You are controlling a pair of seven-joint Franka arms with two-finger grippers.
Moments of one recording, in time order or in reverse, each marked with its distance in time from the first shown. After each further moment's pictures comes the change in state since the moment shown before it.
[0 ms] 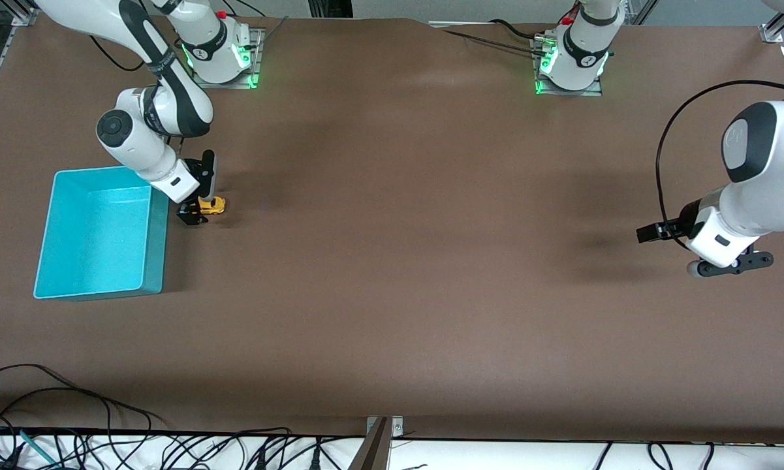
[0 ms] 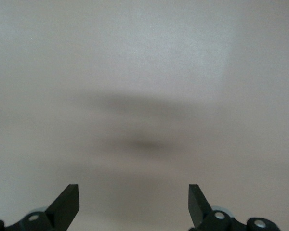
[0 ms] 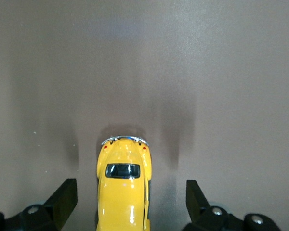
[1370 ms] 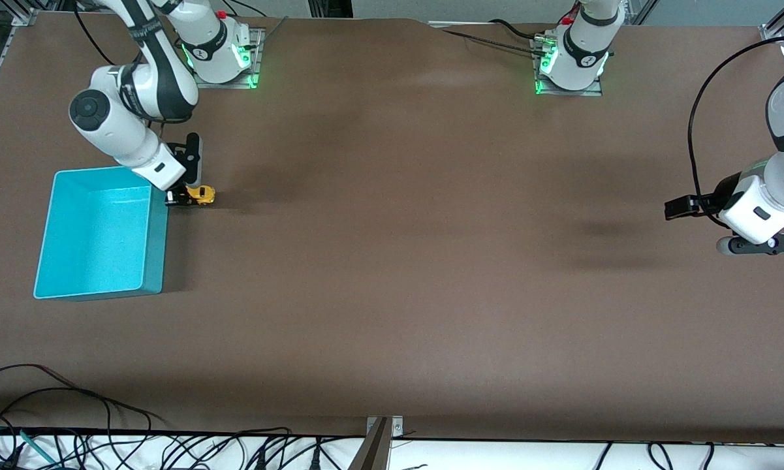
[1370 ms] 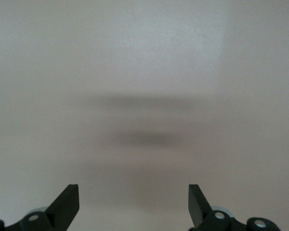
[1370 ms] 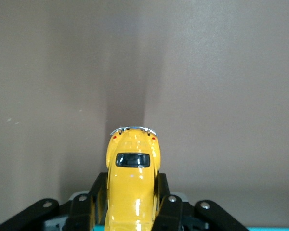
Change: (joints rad) left arm 0.017 -0.048 0.001 0.080 0.000 -0.159 0.131; right arm -0.019 -0.239 0.022 0.009 0.000 -0.301 -0.037
